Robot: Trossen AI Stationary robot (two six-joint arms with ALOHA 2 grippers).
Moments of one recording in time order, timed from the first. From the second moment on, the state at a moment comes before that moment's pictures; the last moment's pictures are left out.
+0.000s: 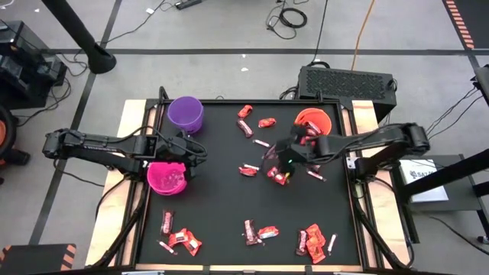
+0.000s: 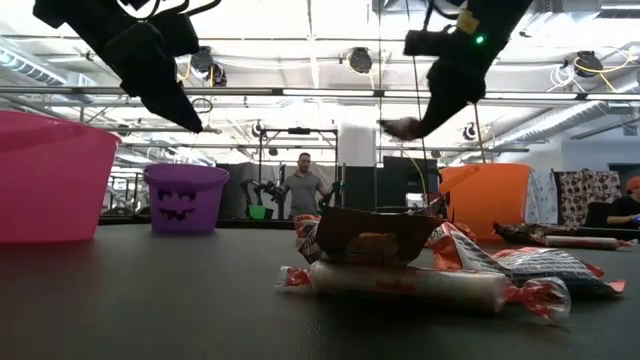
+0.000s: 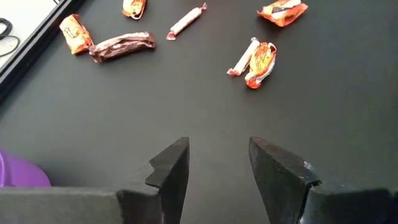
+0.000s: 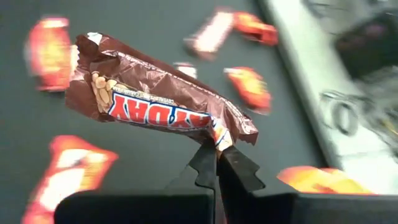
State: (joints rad) left arm 0.01 0.94 0.63 -0.45 -0.19 -0.18; right arm 0.03 1.39 1.04 -0.72 0.57 0.19
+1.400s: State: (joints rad) left arm 0.01 0.94 0.63 -0.45 -0.19 -0.18; right arm -0.49 1.32 1.04 -1.12 0.55 0.39
